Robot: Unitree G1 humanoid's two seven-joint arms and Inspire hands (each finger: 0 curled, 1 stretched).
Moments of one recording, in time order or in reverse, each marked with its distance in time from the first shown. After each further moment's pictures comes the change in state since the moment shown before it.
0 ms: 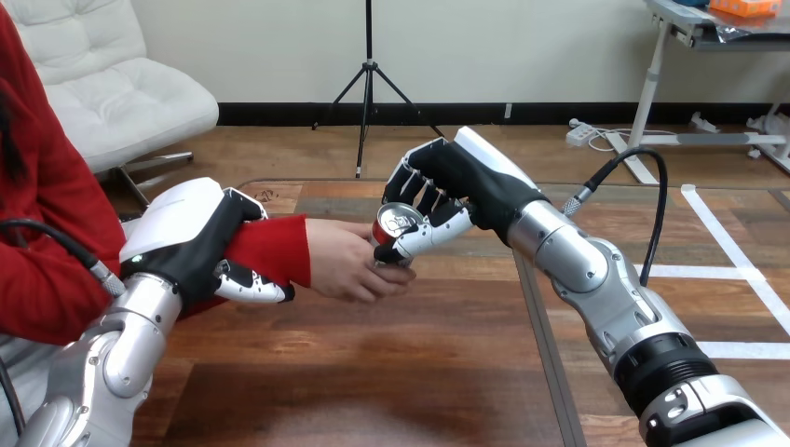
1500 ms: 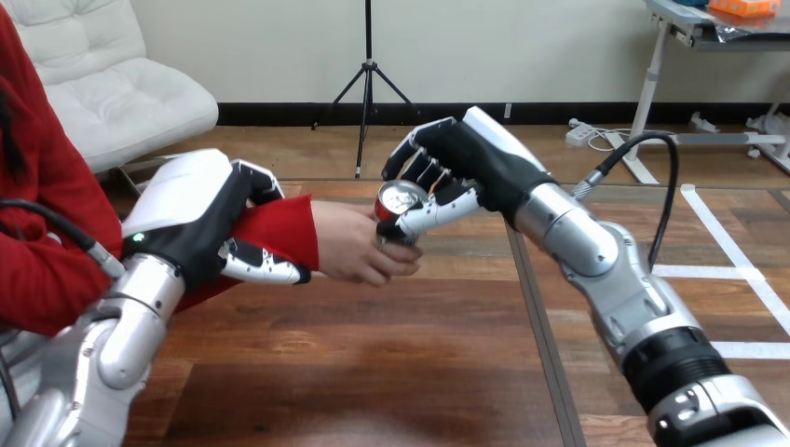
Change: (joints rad) left arm 0.007 0.017 0.032 -0.103 -0.009 -0.065 0.005; right arm 0.028 -0.034 -0.012 -0.159 0.063 0.104 0.053
